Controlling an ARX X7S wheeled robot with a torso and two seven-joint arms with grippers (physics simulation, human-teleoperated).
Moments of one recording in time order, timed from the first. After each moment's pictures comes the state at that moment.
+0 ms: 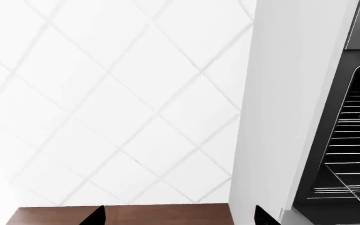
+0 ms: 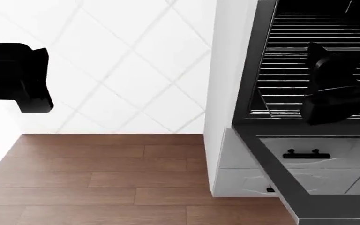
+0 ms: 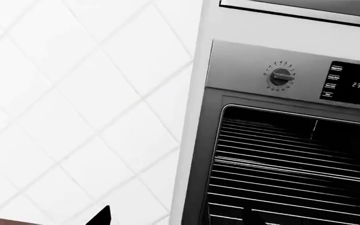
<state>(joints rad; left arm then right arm) -1.52 -1.07 0.45 0.60 -2.51 -0.84 -1.53 1.48 1.01 -0.36 -0.69 2.39 0.95 1.51</state>
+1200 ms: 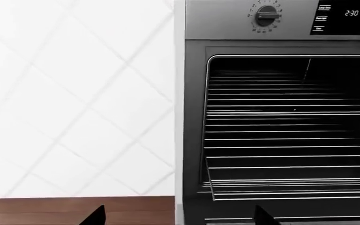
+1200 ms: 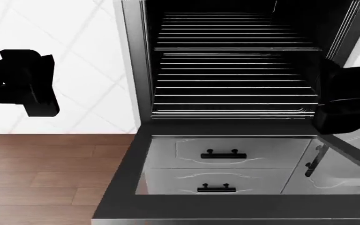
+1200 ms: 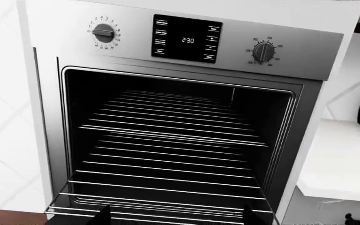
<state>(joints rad) -1.60 -1.13 0.61 0.63 -2.48 -0.74 -1.46 1.45 1.16 -0.42 -0.72 2.38 0.86 1.44</state>
